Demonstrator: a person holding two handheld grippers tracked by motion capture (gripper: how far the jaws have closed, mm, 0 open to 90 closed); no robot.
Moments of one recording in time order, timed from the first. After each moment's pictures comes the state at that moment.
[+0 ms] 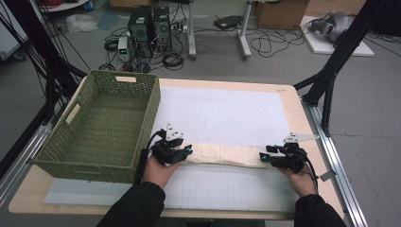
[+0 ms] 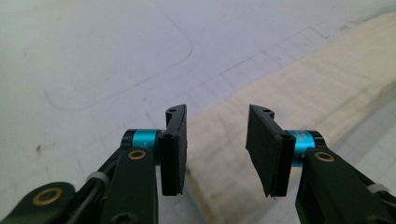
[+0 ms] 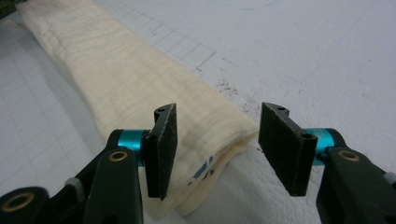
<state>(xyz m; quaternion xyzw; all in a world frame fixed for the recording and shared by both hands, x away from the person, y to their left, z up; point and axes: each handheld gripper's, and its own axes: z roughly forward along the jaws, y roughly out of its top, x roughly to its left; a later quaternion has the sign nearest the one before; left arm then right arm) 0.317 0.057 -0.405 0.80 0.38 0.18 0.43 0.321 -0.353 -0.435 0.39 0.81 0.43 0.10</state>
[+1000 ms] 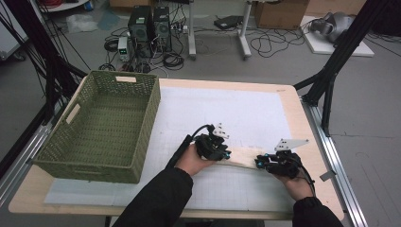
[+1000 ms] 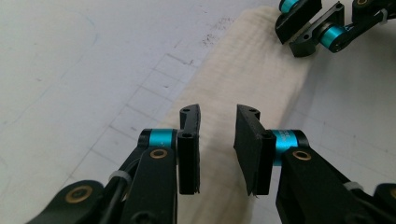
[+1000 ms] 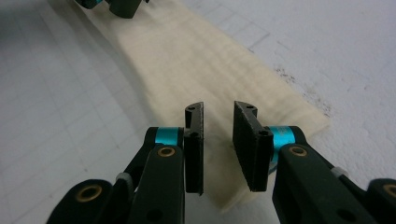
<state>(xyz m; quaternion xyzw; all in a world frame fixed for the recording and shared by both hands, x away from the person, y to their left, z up) 0.352 -0.053 -0.417 0.90 0.19 0.05 0.39 0.305 -0.331 -0.435 0.34 0.85 0.40 0.09</state>
